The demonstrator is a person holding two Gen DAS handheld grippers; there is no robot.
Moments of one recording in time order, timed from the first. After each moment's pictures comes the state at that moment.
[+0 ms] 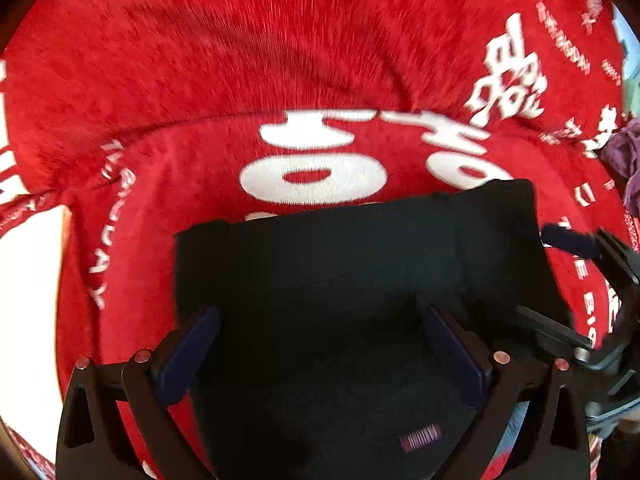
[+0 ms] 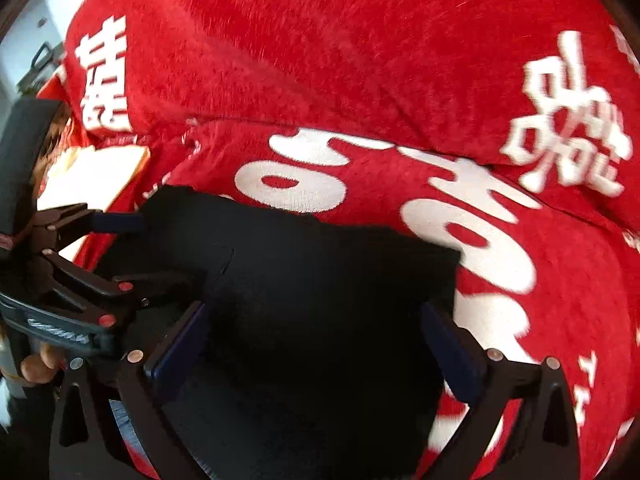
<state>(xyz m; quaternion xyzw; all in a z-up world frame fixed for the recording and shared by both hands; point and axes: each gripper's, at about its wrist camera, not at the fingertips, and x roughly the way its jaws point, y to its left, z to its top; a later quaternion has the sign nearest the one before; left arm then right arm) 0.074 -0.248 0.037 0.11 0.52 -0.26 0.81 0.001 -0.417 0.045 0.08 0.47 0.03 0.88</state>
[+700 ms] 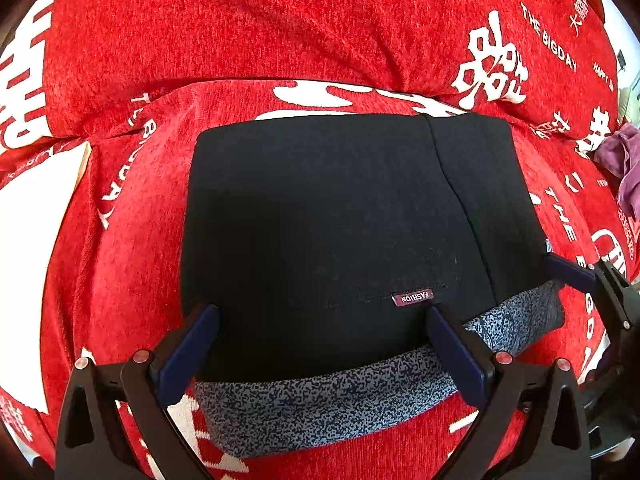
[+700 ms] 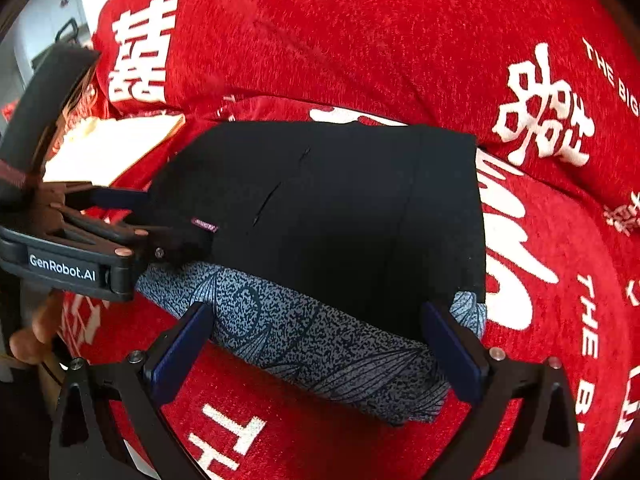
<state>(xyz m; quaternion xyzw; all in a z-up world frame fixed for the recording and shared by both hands) 0.011 -0.206 0.017 0.08 0.52 -0.25 0.82 -0.090 -0.353 0.023 0.02 0.45 0.03 0.89</state>
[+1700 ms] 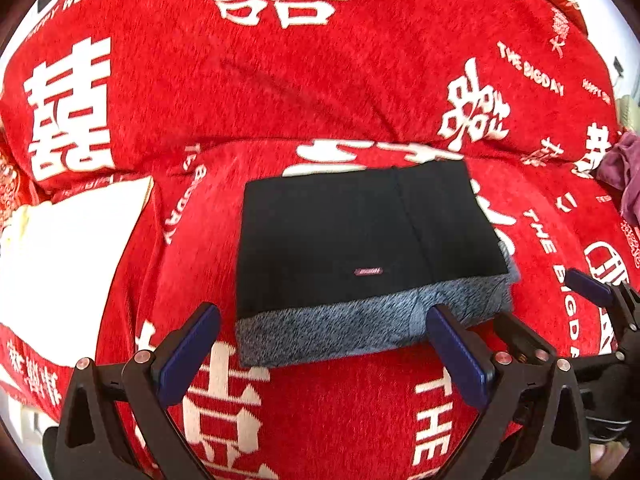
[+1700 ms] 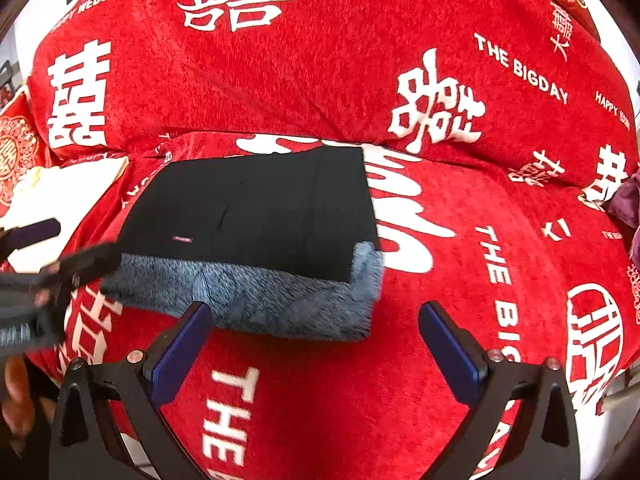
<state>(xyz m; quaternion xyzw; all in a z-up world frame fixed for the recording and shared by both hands) -0.062 -0.189 0.089 0.09 0.44 -0.21 0.87 -0.143 -0.351 0.079 0.05 0.43 -0.13 0.89</state>
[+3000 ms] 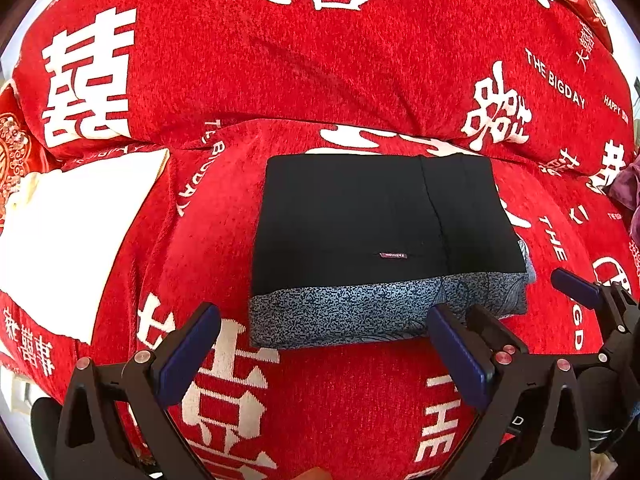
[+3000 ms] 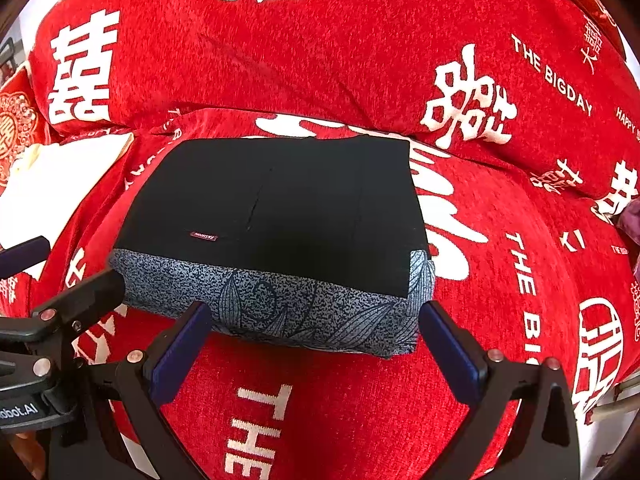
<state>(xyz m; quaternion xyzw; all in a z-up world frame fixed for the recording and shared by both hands) -0.062 -0.174 0.078 0.06 0.46 -0.18 0.87 -0.110 -0.325 0.065 0.03 0.46 -0.12 0.88</state>
